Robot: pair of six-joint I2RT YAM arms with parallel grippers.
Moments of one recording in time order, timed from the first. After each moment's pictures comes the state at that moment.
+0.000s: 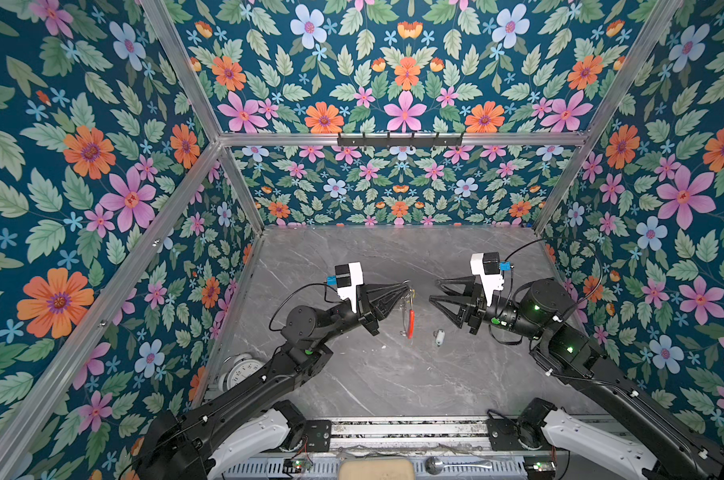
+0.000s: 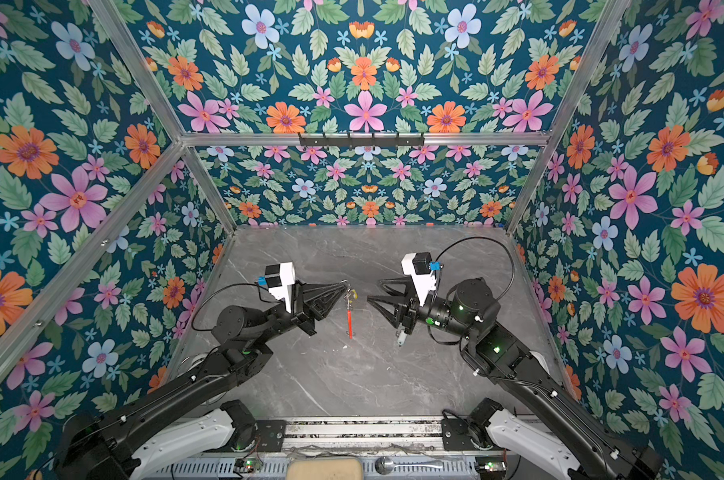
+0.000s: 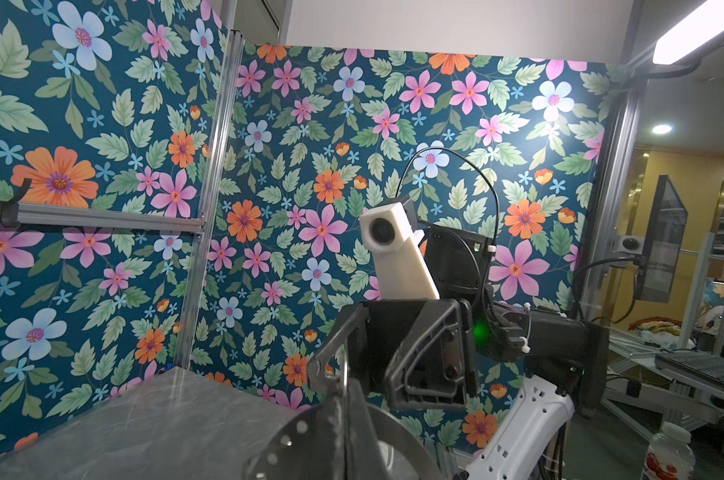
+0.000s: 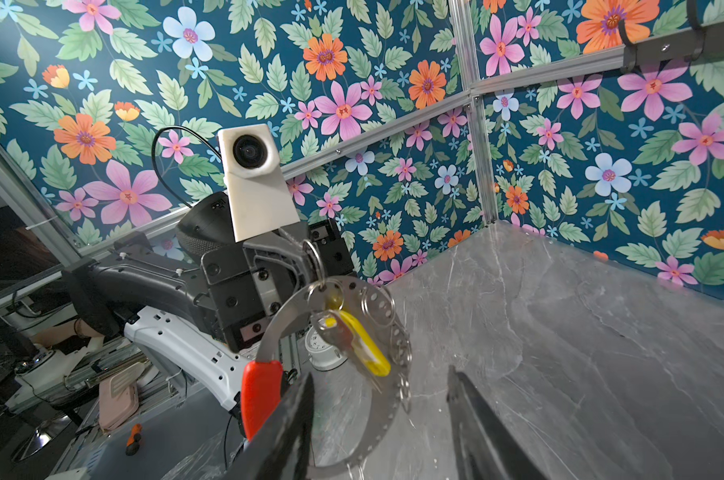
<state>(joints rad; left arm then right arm) -0.79 0.98 0.65 0.86 0.48 -0.47 0.68 0.85 0.92 -0.02 -0.49 0.32</state>
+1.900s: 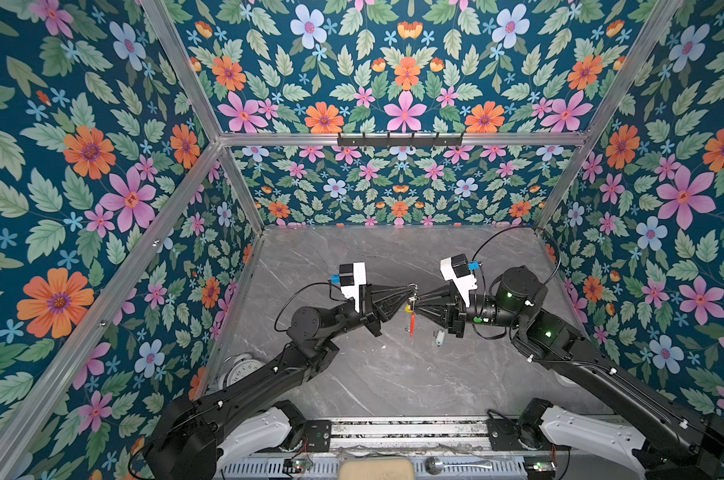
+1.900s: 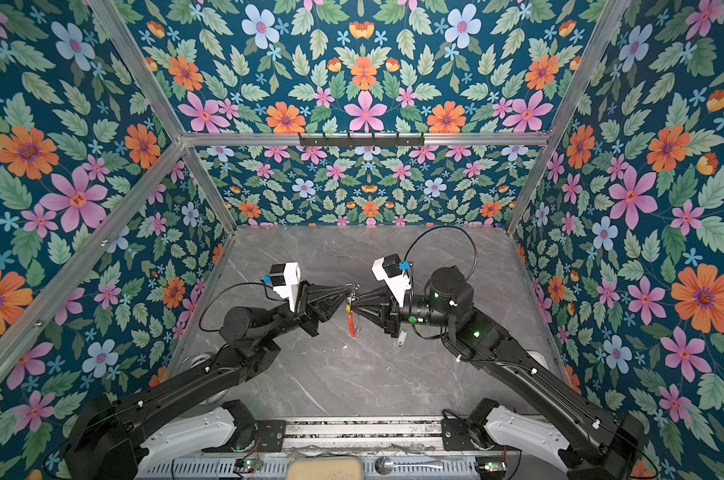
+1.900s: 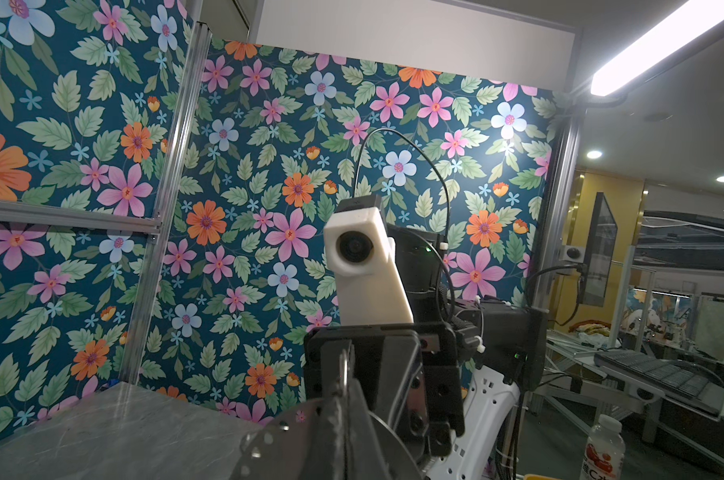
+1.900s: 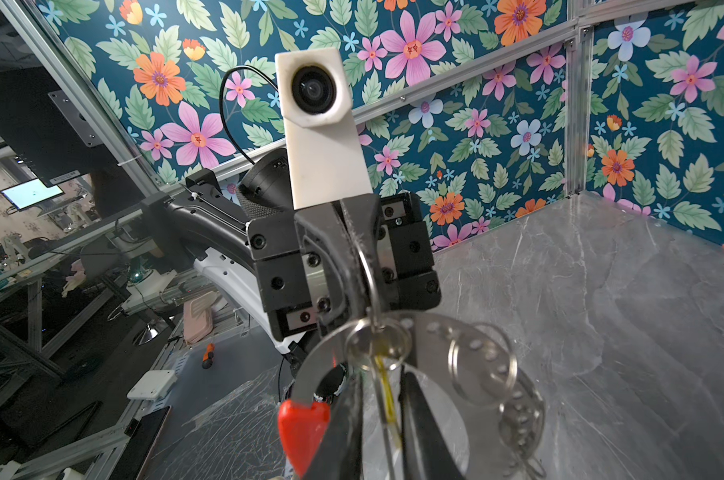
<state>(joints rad) -0.79 1.06 0.63 1.03 0.56 -0.58 0.75 1.00 1.00 -0.05 -0.67 0.27</state>
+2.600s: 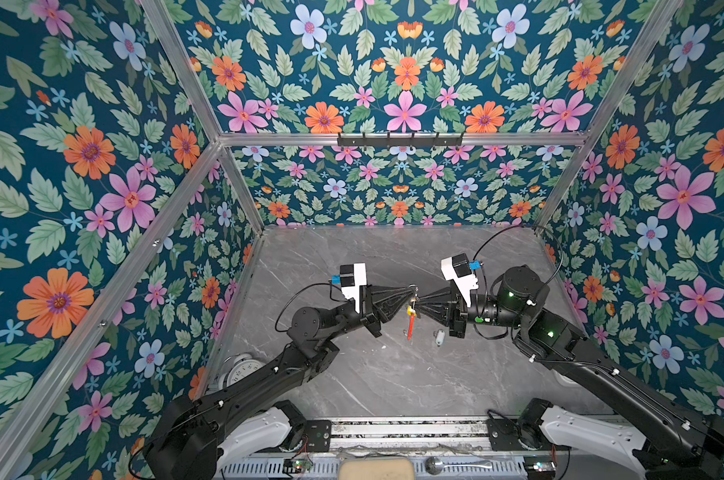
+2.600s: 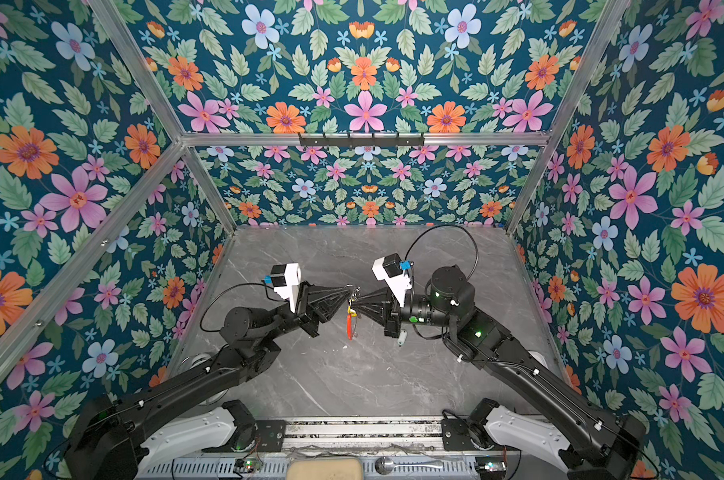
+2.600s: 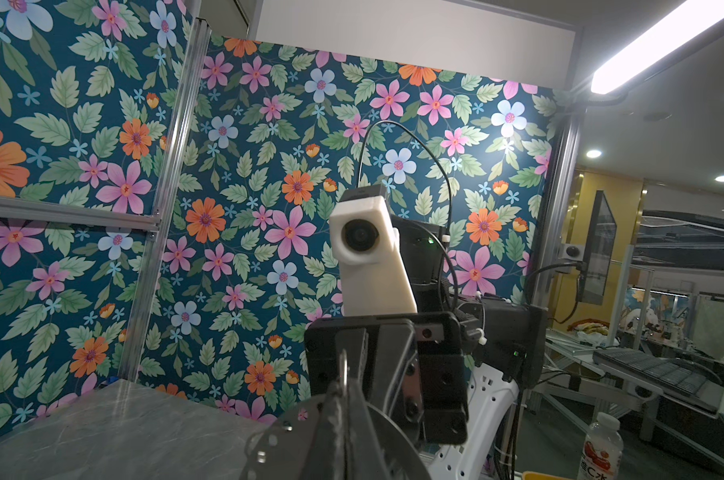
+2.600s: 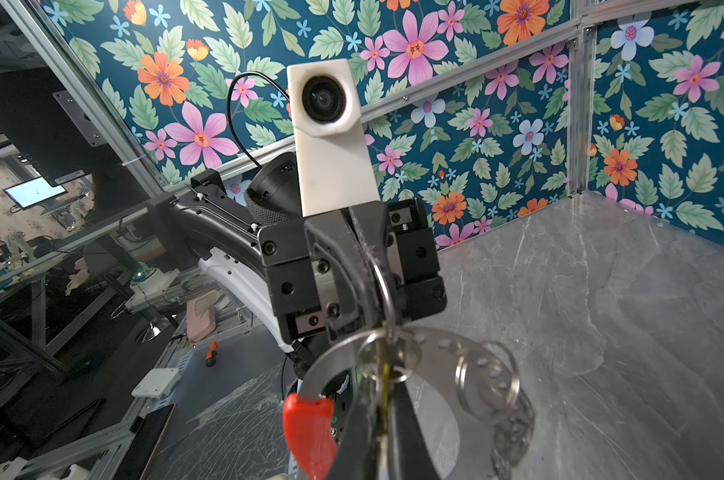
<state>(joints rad) -0.79 1.06 0.63 1.03 0.56 -0.58 0.75 1.00 1.03 -0.10 -0.67 0.27</state>
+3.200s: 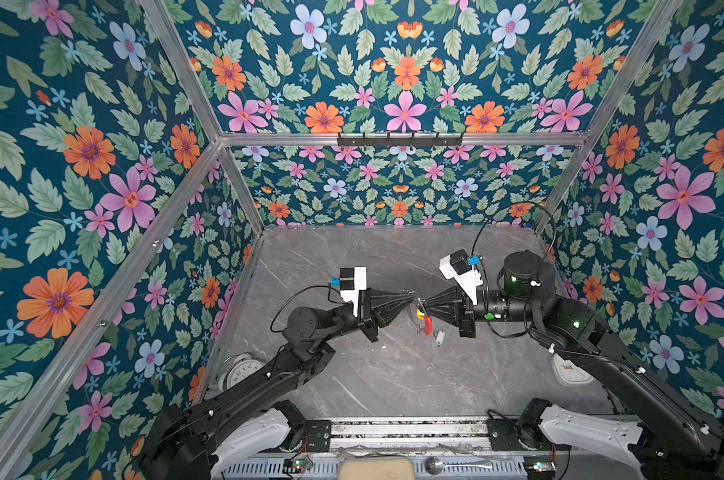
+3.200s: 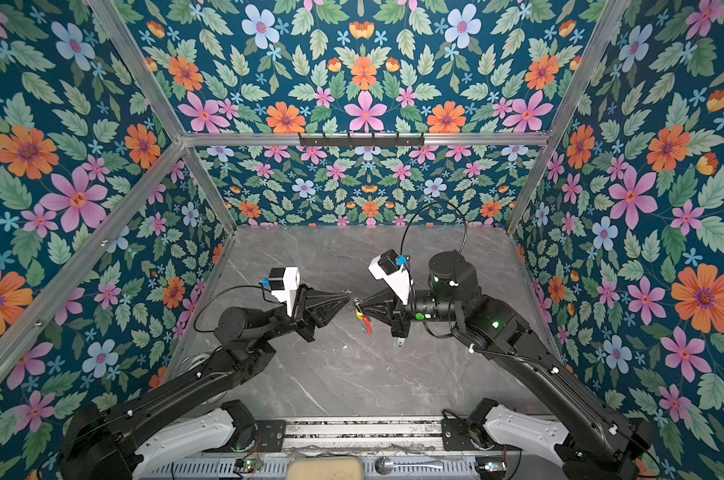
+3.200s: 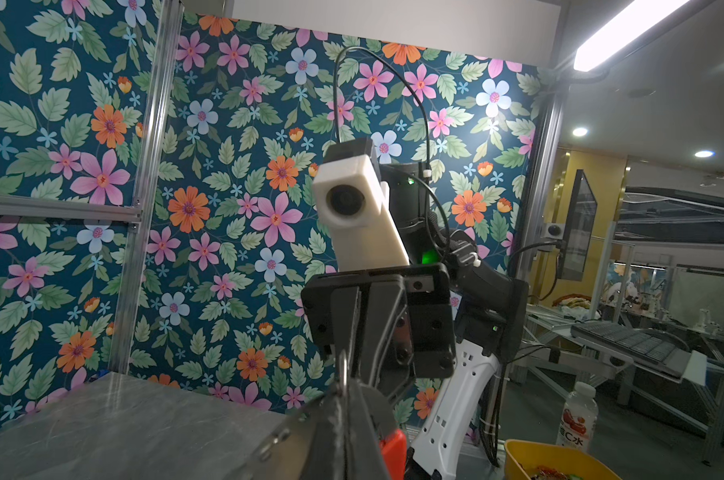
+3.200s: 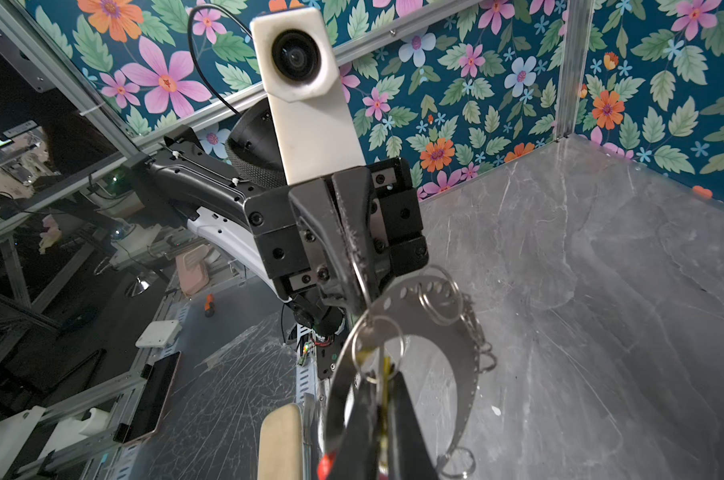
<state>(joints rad) -0.79 1.01 0.64 0.94 0.63 -0.55 0.75 1.05 1.30 -0.57 -0.64 0.10</state>
